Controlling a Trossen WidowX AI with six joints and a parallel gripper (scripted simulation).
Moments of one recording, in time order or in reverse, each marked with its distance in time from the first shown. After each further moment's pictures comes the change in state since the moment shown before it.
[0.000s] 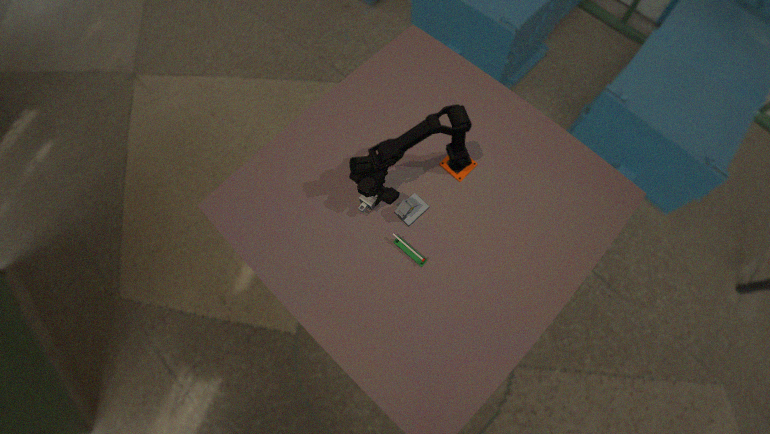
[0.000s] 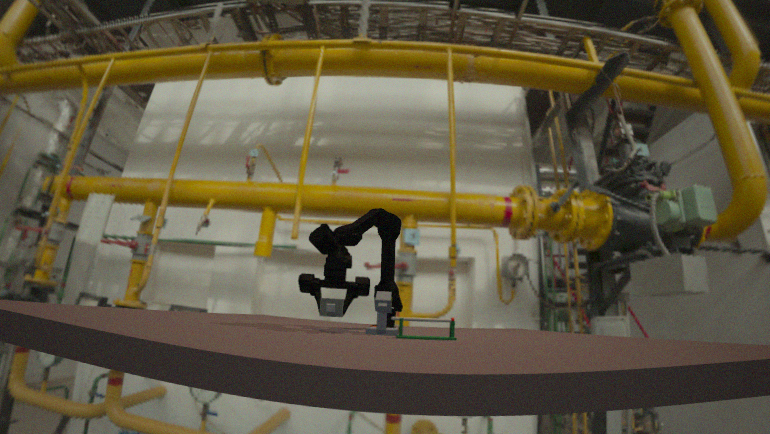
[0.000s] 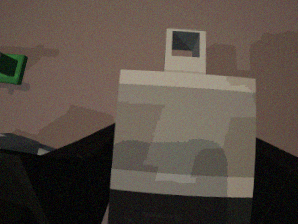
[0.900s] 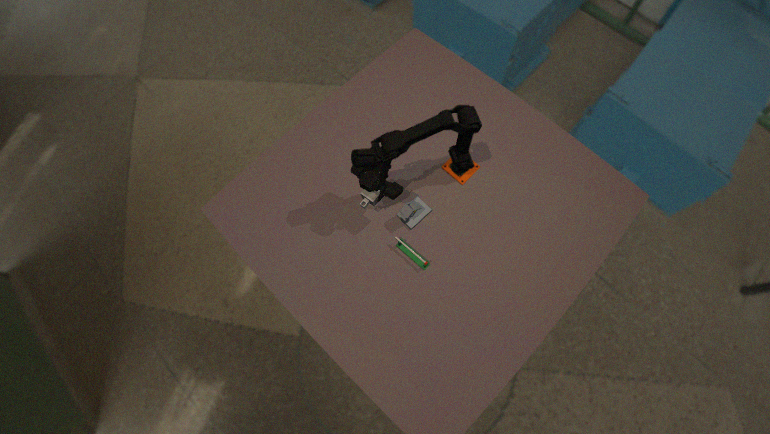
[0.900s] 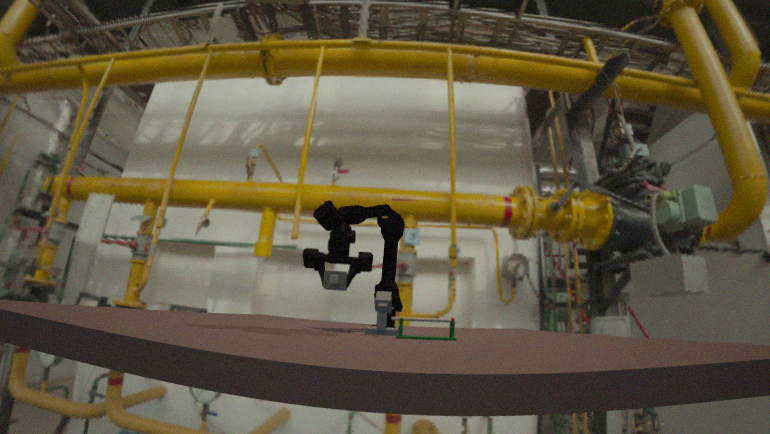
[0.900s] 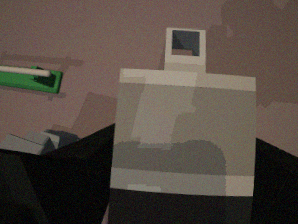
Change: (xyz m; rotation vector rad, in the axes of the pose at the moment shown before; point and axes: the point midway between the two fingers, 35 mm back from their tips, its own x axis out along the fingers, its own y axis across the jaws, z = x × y) arm -0.063 0.004 0.029 -0.003 -0.005 -0.008
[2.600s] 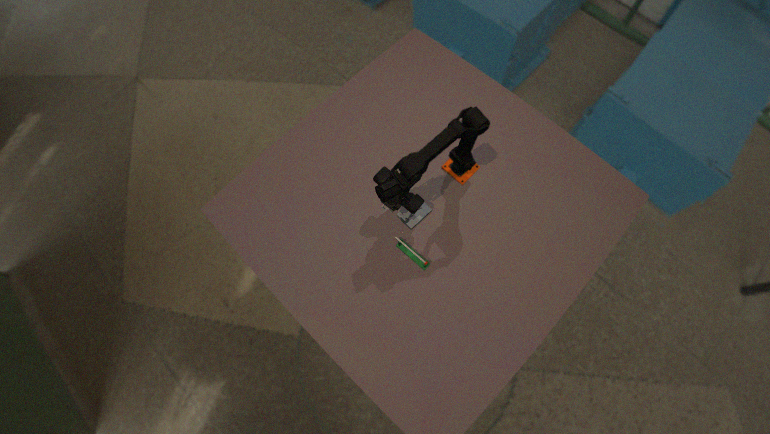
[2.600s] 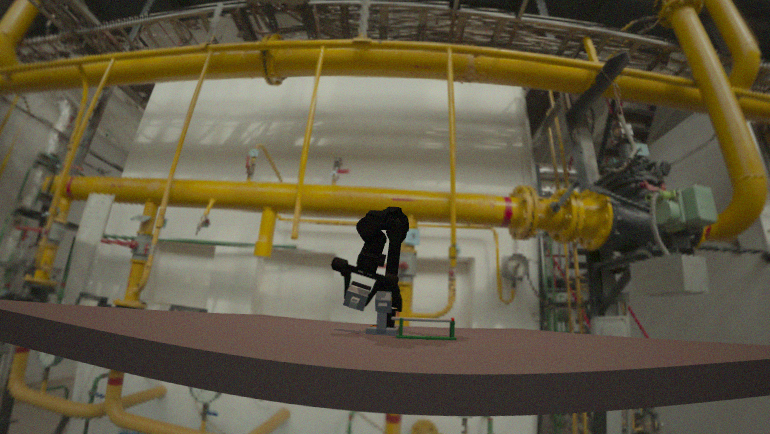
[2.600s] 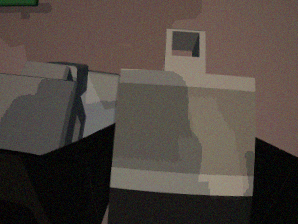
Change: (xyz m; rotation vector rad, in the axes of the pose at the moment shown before) arm 0.012 0.064 -0.053 -0.026 0.391 -0.248
